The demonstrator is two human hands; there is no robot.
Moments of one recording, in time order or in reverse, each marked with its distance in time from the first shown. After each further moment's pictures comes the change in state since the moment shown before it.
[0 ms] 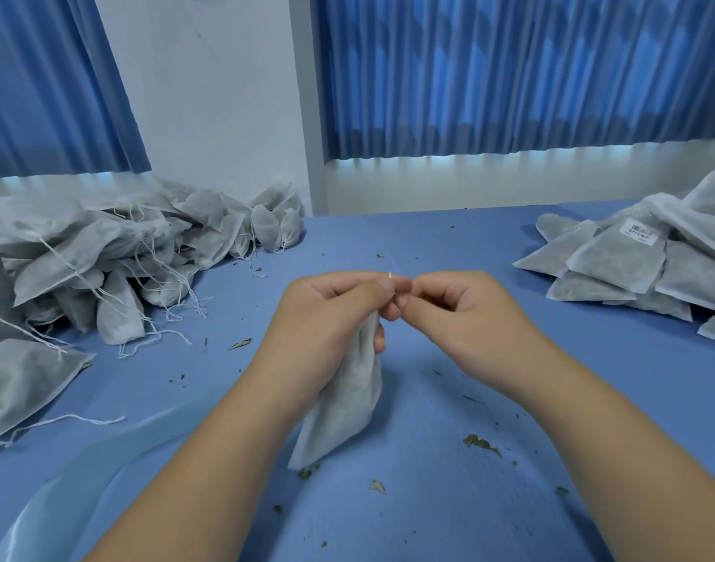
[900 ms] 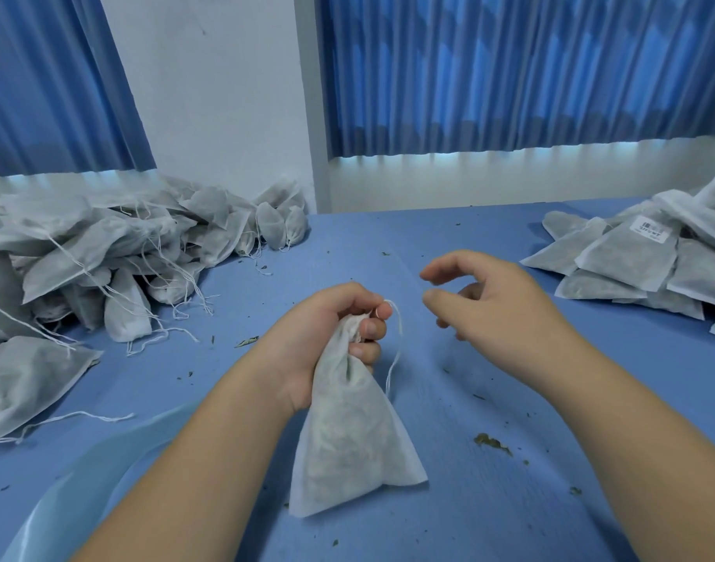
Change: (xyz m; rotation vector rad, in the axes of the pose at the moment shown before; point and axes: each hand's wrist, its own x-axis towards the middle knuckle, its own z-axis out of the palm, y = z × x) left_hand 0.025 -0.017 -0.023 -0.400 -0.274 -0.623; right_hand 0.005 0.007 -0.008 -0.192 0.161 0.111
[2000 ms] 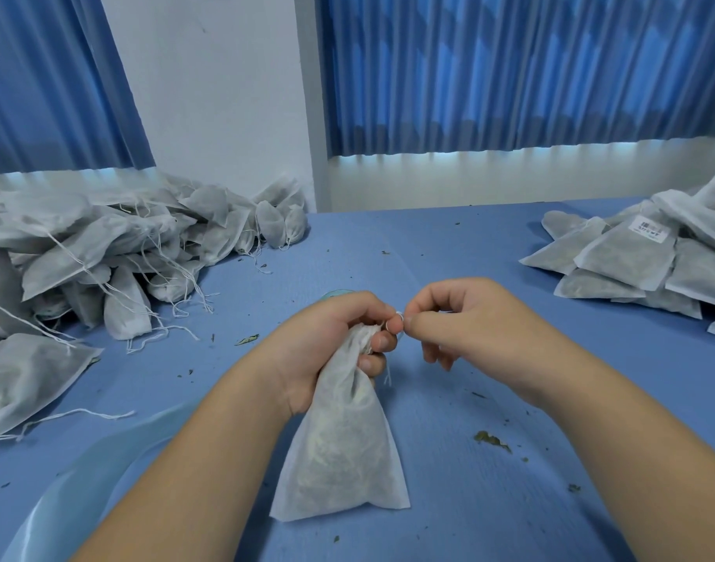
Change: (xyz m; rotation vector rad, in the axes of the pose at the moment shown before) left_hand -0.005 -0.003 0.005 0.143 -0.040 -0.021; right_hand -0.007 -0.009 0.007 0.235 -0.291 0.097
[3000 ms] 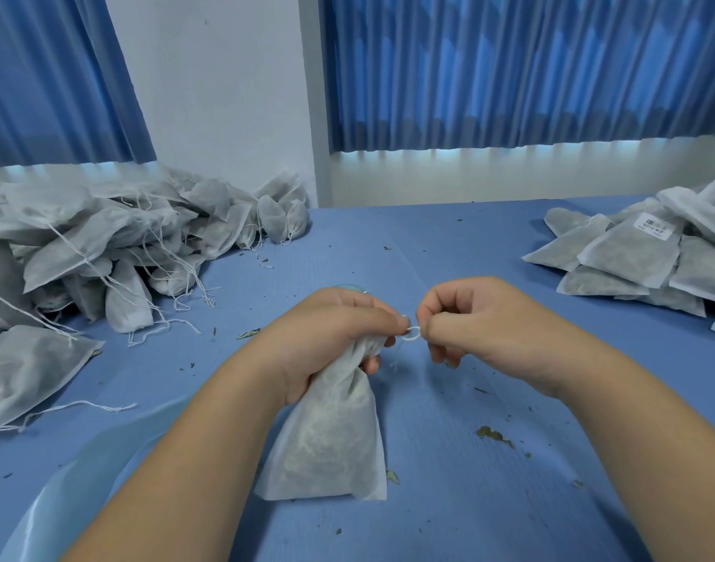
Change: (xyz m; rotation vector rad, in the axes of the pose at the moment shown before) left_hand -0.009 0.001 0.002 0.327 0.189 0.185; right_hand -0.001 0.002 -0.009 -0.065 -0.115 0.009
